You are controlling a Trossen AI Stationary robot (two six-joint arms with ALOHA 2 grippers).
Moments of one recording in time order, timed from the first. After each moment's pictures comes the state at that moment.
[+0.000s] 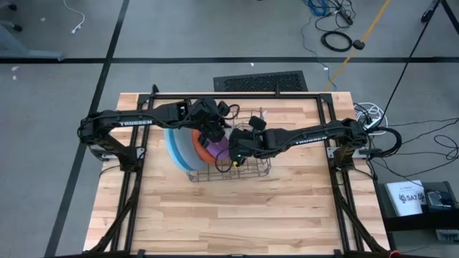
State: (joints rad) left arm 0.23 1.50 1.27 -0.47 0.05 1.14; right arm 0.08 1.84 1.59 -0.82 0.65 0.35
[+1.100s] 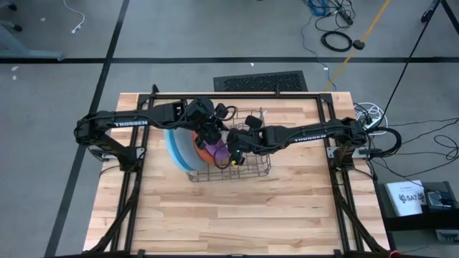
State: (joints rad) left arm 0.21 1.46 1.27 -0.49 0.09 1.16; right arm 0.06 1.85 1.59 -0.76 0.52 0.27
